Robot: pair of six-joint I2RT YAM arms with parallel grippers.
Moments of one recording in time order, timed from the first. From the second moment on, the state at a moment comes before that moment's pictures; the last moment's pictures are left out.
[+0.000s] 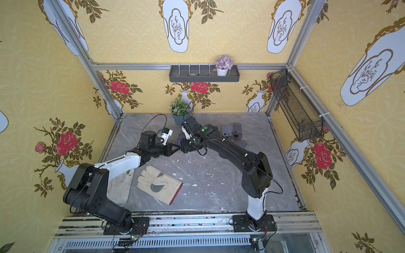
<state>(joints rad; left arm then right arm) -0.34 1.58 0.84 0.11 0.65 -0.29 0.85 1.83 1.70 -0.89 -0.12 0.36</state>
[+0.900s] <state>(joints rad) -0.37 1.52 0.80 -0.03 0.56 -0.24 0.78 1.83 1.70 -0.86 -0.22 0.27</state>
